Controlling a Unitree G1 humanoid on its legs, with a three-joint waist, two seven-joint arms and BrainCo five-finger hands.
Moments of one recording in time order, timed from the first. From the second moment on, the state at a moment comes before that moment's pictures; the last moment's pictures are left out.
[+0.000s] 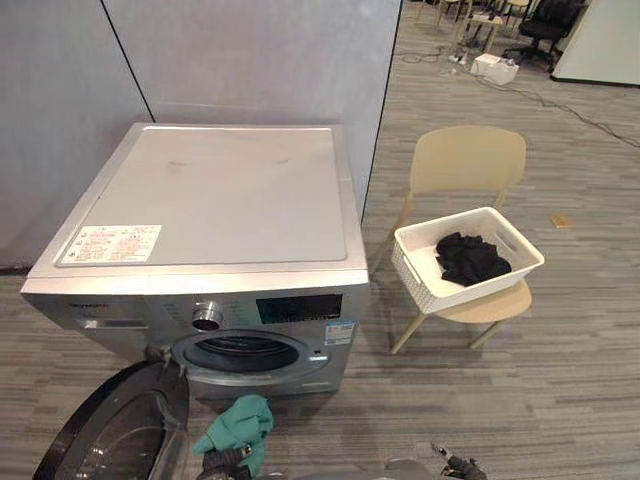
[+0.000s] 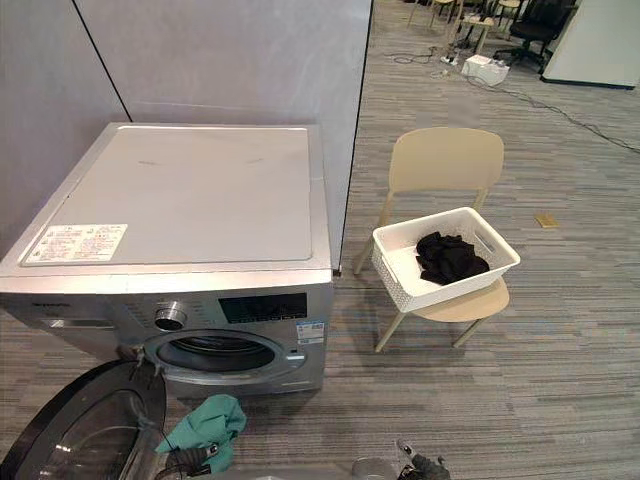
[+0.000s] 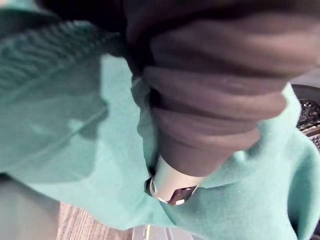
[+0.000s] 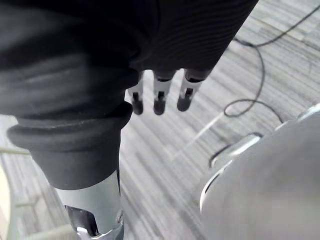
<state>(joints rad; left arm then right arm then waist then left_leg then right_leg) 0.13 0.02 0.21 0.98 0.01 -0.02 0.24 0.11 0.08 -0.50 0.96 0.16 0.00 -0.24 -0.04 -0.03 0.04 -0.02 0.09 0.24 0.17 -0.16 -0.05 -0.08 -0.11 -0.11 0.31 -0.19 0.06</state>
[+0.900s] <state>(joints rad) 0.14 0.04 -0.10 0.60 -0.07 -0.06 0.20 0.04 0.03 -0.40 0.96 0.17 0.00 -0.24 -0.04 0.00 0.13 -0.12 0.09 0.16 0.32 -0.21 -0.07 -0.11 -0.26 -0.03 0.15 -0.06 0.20</state>
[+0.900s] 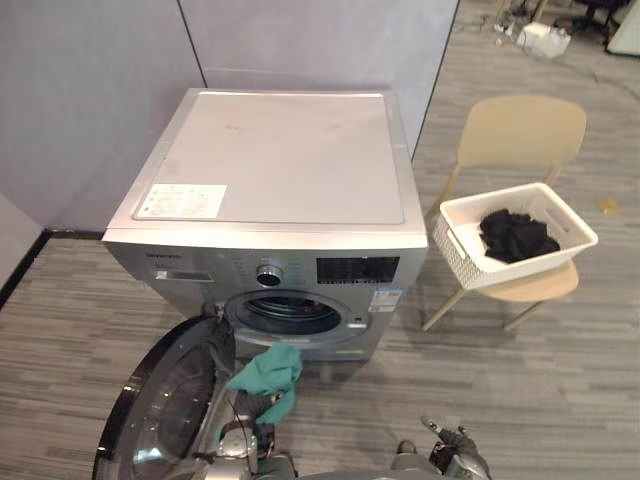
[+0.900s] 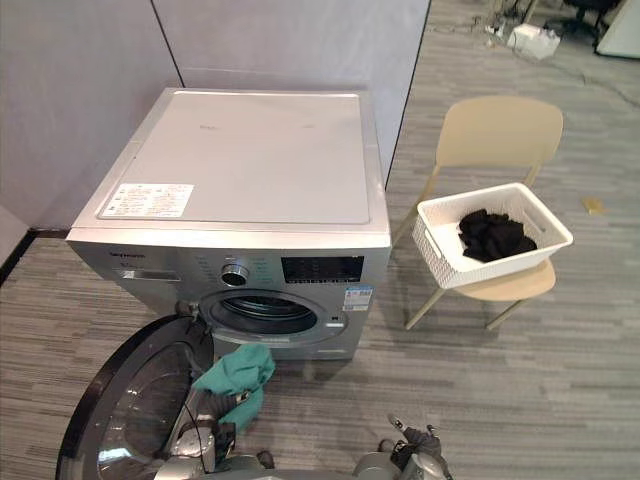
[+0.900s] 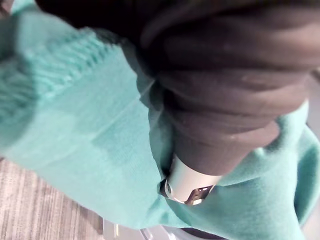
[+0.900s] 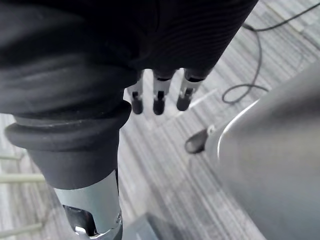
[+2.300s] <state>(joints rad) -1.10 0.46 0.22 0.60 -0.53 -0.08 0.55 0.02 0.05 -0.15 0.21 0.31 -0.20 -0.45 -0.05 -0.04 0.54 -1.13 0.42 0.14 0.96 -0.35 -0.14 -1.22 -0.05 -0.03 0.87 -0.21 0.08</state>
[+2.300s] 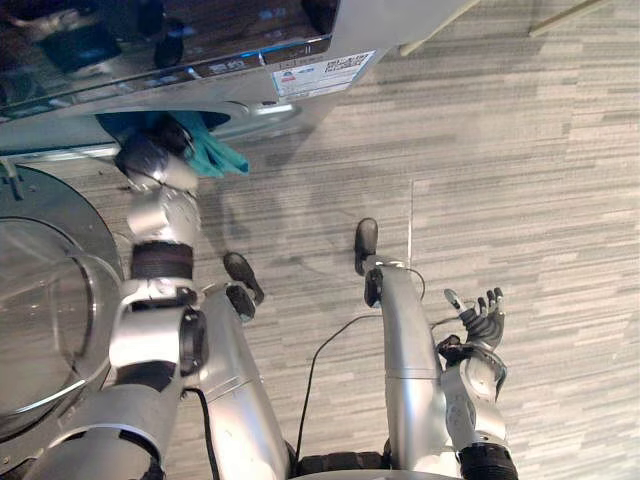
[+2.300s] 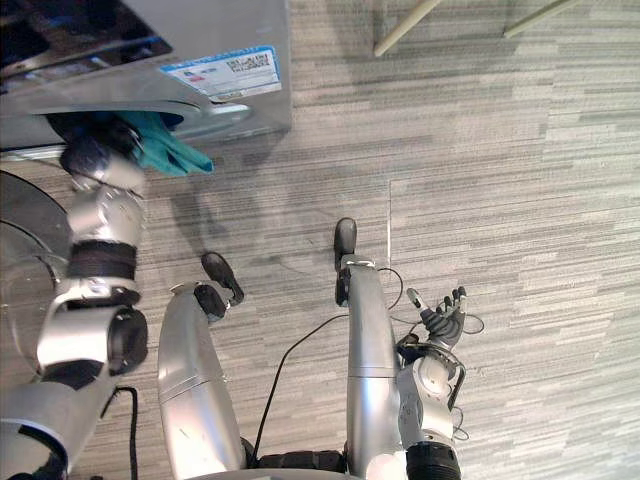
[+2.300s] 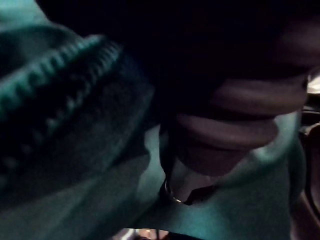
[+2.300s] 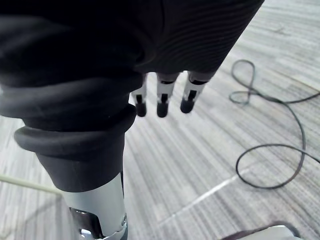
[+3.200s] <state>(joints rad) -1.78 0.83 -0.27 0.75 0.14 0.07 0.51 0.15 0.04 -0.25 0.23 0.38 -0.26 -0.37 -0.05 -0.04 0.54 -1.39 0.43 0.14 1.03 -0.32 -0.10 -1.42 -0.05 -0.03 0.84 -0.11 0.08</state>
